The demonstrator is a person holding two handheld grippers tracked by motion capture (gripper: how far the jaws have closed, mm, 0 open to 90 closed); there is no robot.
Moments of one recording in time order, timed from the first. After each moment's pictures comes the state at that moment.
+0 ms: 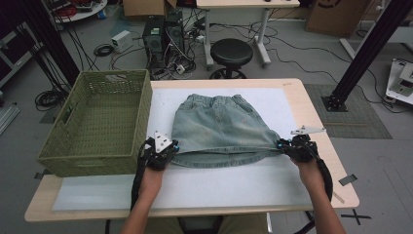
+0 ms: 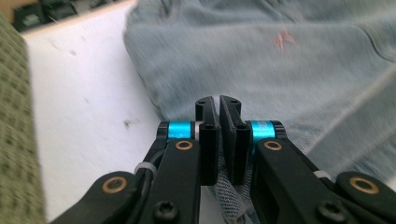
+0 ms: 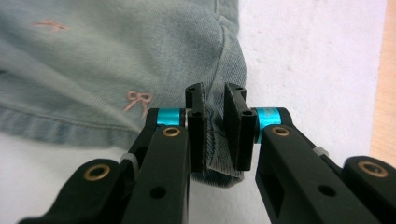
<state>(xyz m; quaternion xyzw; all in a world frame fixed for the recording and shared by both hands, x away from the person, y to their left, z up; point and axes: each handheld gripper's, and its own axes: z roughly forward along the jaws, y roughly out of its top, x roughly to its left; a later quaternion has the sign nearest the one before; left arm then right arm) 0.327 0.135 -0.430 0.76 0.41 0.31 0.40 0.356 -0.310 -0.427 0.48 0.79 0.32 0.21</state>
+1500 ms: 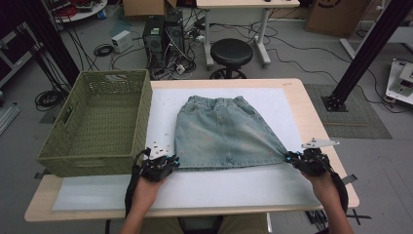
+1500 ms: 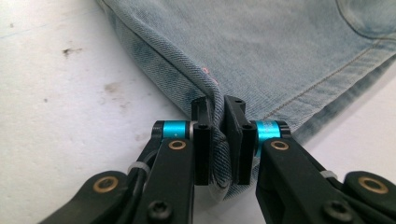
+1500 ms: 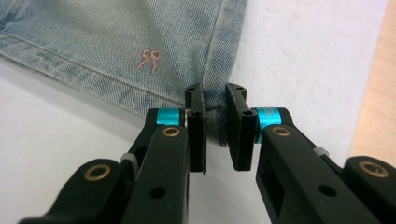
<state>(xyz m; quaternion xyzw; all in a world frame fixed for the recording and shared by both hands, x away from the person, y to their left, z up) 0.299 0.150 -0.446 0.78 0.43 0.17 0.42 0.310 -0.338 -0.427 0.46 0.80 0.33 0.18</state>
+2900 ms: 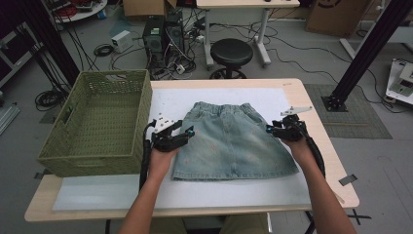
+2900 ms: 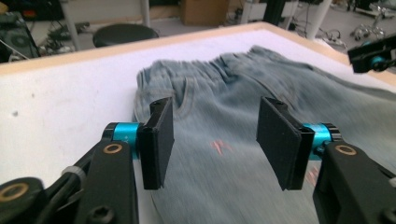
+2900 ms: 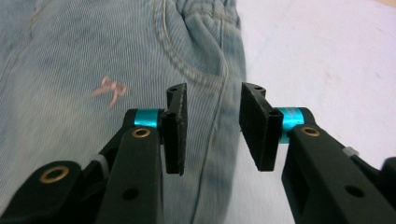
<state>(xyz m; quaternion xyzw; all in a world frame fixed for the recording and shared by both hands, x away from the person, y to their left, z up) 0.374 0.123 -0.413 0.70 0.41 0.24 0.53 0.426 -0.295 -0.415 0.43 0.81 0.35 0.20</state>
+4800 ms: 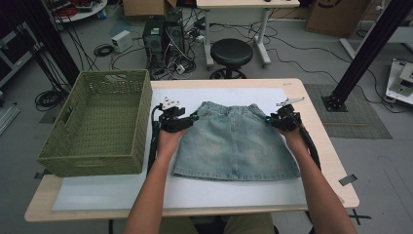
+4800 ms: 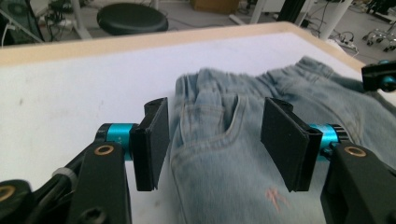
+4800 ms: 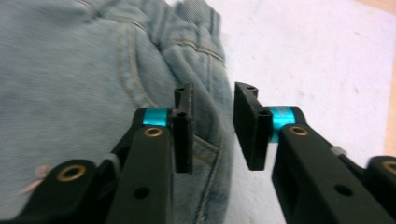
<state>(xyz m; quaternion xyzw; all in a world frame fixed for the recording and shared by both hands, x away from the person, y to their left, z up) 0.442 0.112 -0.406 0.70 0.46 0.20 0.51 0.464 -0.296 -0.421 0.46 0.80 0.33 0.21</state>
